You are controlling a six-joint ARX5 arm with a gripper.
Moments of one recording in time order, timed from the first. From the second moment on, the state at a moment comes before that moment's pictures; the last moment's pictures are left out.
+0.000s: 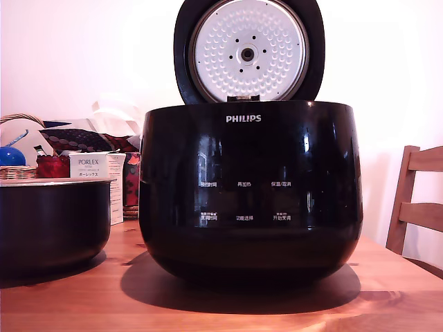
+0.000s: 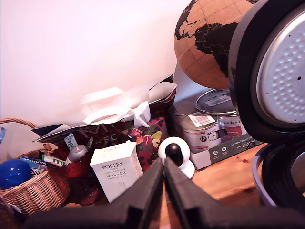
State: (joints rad) arm -0.41 0.75 0.74 -0.07 -0.14 0.16
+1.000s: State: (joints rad) arm -0.40 0.80 1.08 -1.11 -0.06 0.82
